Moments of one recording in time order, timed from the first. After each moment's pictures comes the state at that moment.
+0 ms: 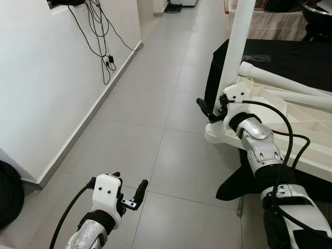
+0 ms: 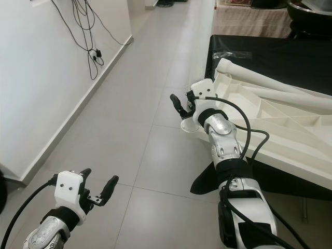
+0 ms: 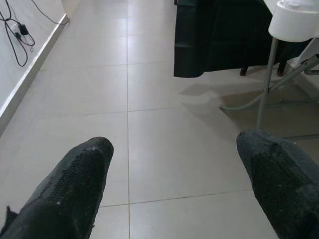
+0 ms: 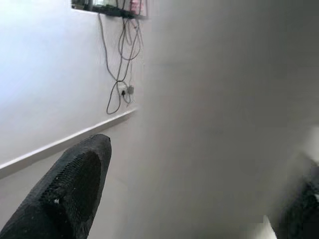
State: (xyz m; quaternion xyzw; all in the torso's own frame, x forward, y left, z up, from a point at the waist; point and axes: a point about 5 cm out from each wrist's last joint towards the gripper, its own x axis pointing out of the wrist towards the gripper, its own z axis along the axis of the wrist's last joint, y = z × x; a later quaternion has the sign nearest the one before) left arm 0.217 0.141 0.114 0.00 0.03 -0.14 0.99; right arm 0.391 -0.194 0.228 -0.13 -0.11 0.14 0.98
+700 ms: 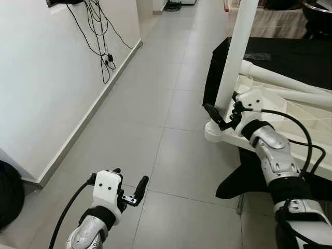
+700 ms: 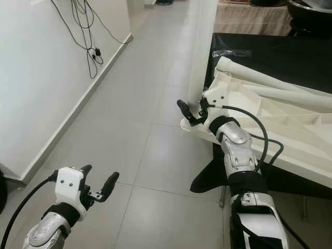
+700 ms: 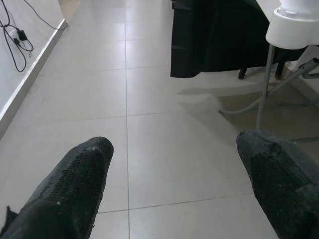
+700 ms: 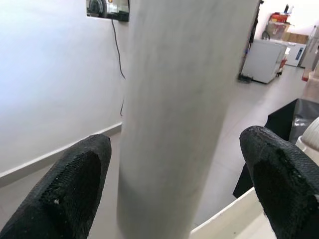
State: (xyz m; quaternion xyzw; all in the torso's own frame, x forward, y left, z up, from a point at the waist) left arm 0.221 0.142 0.118 0.00 0.02 -0.14 0.99; right arm 0.368 -0.213 0.221 -0.11 -0.11 0.17 0.97
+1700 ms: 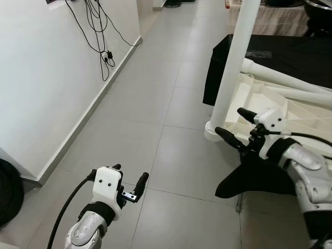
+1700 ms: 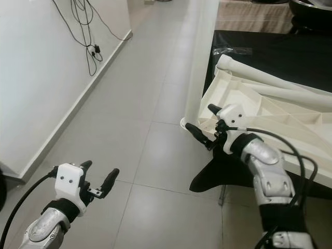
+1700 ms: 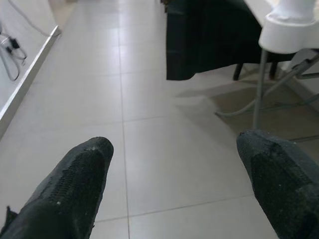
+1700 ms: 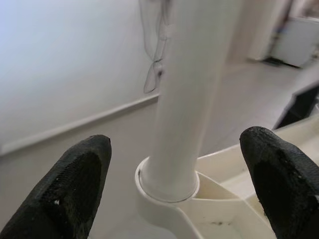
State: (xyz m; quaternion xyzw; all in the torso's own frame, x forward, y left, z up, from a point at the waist) left arm 0.228 0.143 0.124 0.02 0.00 -0.16 0.99; right arm 0.308 -0.225 0.195 -0.11 -0.06 0.22 0.97
